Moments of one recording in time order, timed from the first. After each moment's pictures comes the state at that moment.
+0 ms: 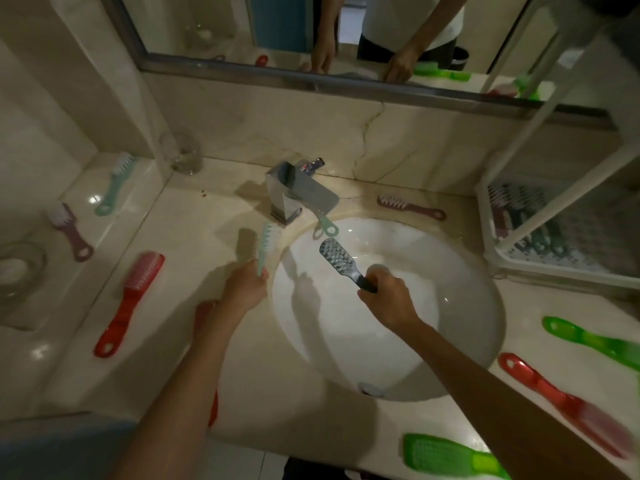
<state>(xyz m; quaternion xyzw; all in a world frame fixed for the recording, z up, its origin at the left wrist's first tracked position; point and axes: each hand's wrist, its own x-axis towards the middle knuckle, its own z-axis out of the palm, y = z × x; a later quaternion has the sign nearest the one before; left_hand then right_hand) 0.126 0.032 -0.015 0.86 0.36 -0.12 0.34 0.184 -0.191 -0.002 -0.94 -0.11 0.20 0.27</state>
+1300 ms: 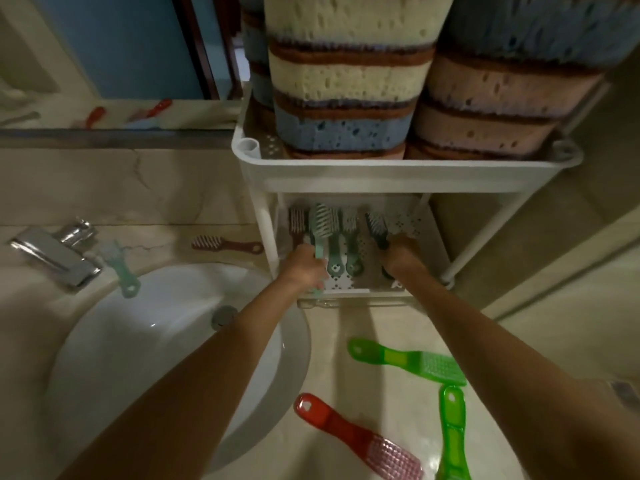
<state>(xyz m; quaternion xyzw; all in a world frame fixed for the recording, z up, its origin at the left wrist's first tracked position) 0.338 -0.360 0.051 0.84 0.20 -0.17 0.47 0.408 -0.516 0.005 -0.97 0.05 0.13 0.19</state>
